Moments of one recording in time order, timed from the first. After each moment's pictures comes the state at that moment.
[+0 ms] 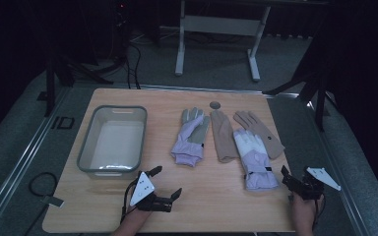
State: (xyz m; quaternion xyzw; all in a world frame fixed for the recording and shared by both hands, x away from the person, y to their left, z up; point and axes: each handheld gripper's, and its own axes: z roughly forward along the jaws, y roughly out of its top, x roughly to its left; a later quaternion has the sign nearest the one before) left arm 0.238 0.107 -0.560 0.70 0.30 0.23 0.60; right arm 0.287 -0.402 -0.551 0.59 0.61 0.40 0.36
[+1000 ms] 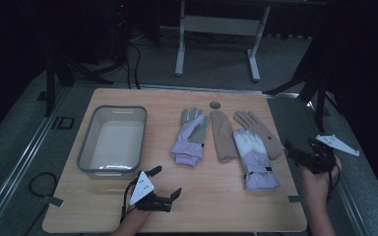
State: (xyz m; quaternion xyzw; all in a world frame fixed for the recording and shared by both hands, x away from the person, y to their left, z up) left arm 0.239 0.108 -0.560 0.70 0.30 0.22 0.60; right arm 0.316 -0.372 -0.420 0.56 0.63 0.44 0.32
